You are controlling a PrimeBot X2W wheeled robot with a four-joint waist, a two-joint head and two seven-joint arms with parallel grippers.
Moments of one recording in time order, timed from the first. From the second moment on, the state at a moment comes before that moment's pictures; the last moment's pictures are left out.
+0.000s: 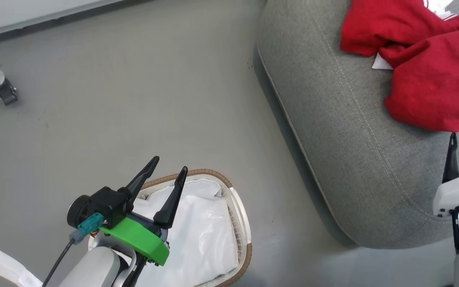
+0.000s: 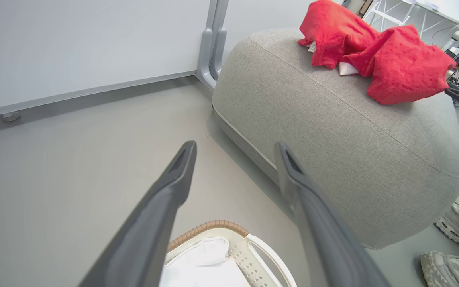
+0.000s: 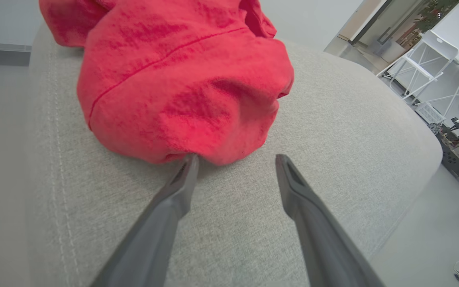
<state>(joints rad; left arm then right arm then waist) -0.31 0.36 -0.61 0.24 -0.57 -0.13 -0.26 -0.38 -0.08 -0.48 0.46 -0.30 0.13 -0.26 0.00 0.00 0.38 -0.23</state>
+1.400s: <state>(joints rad) 0.00 0.10 0.00 0.35 -0.18 -0.13 -0.26 -0.21 -0.05 -0.03 0.45 0.12 0.13 -0.26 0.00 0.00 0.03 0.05</state>
